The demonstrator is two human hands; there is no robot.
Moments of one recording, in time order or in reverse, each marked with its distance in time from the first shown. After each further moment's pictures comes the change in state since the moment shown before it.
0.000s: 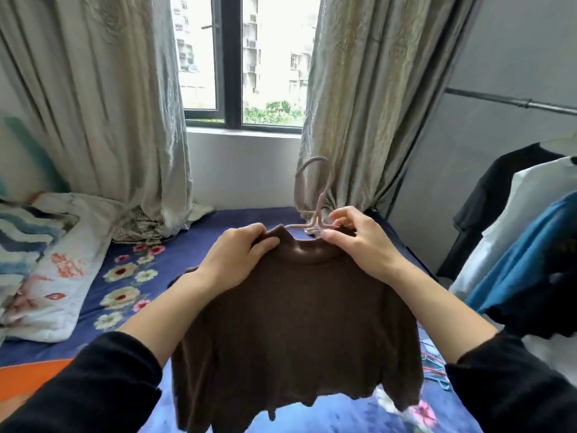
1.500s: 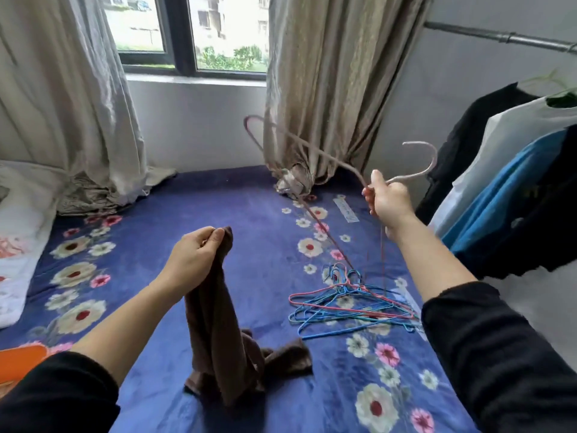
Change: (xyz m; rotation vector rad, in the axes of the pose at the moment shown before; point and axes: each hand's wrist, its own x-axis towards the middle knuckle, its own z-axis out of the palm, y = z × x) left_hand -0.007 -0.039 0.082 -0.256 -0.011 -0.295; right_hand 0.026 0.110 -0.046 0.372 0.445 0.510
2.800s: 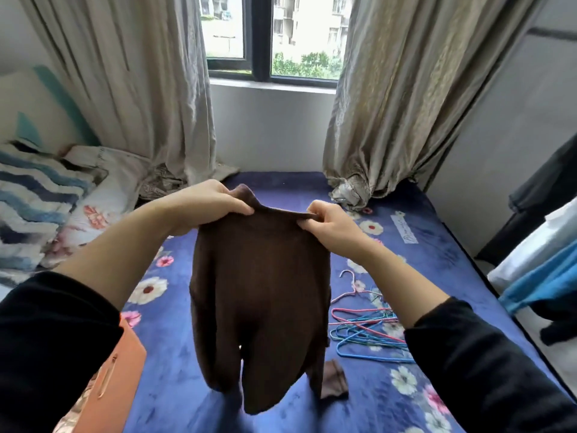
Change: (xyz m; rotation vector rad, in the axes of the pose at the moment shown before) left_hand 0.024 0.062 -0.113 -0.010 -0.235 -0.384; right_hand -0.061 -0.011 0.144 -0.328 -0.771 -0.328
